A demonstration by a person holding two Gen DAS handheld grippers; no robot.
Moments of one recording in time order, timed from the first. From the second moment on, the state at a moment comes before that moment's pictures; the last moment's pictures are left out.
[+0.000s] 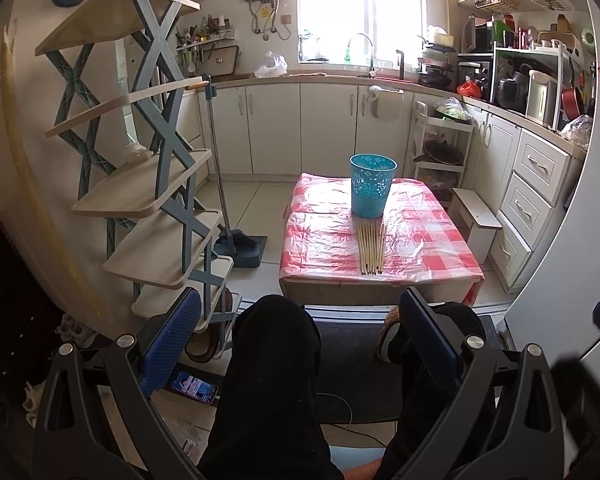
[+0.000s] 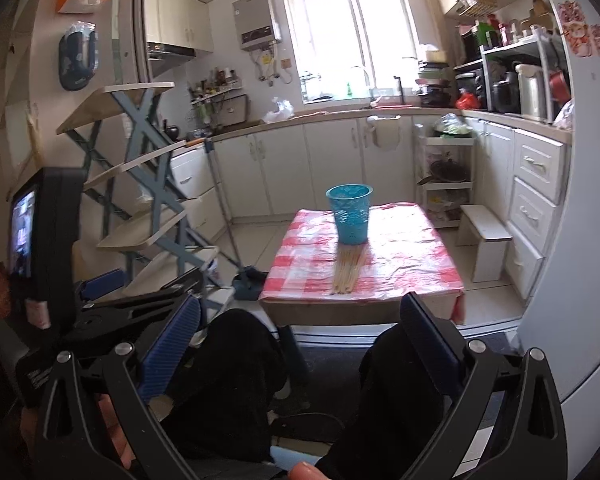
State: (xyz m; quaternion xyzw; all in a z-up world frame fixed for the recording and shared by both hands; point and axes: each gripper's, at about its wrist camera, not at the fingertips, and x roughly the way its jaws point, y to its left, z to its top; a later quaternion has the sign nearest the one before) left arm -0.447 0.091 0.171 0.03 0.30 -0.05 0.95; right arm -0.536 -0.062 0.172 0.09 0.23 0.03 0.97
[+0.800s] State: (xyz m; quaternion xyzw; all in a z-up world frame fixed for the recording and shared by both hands) left arm -0.209 0.046 0.073 0.01 0.40 -0.08 0.91; right arm -0.270 -0.158 0.049 0.11 0.34 -0.03 0.93
